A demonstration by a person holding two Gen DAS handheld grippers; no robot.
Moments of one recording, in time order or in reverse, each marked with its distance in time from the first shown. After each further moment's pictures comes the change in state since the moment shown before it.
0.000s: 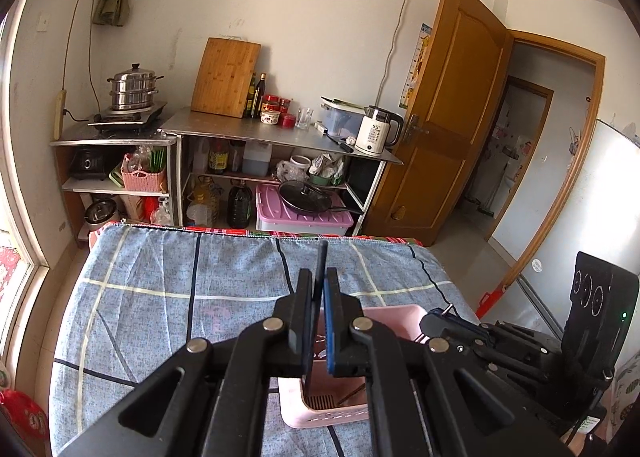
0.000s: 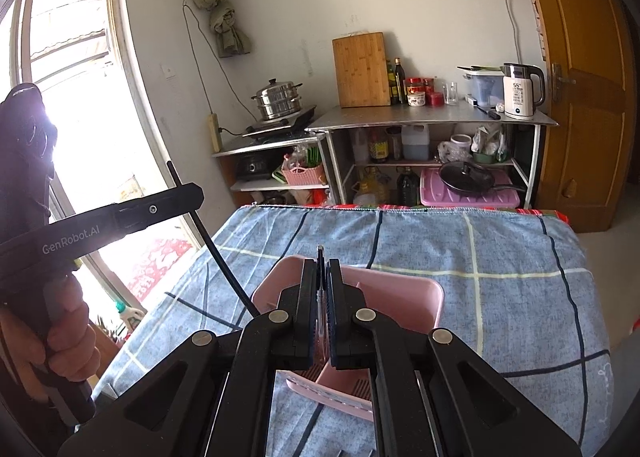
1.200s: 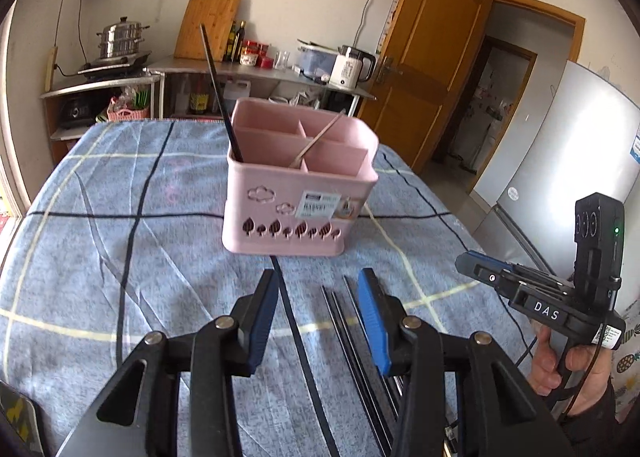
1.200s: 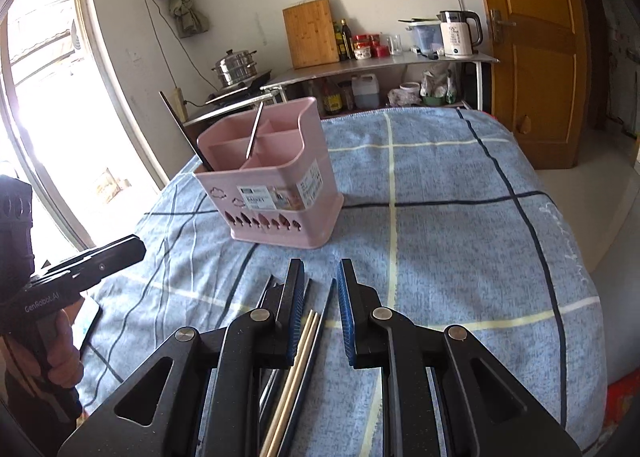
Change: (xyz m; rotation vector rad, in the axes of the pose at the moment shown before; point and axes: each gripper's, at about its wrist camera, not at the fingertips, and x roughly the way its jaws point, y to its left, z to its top) left arm -0.032 -0.046 -0.175 0.015 0.163 -0.053; right arm -0.092 -0.058 -0.148 0.104 0.112 -0.103
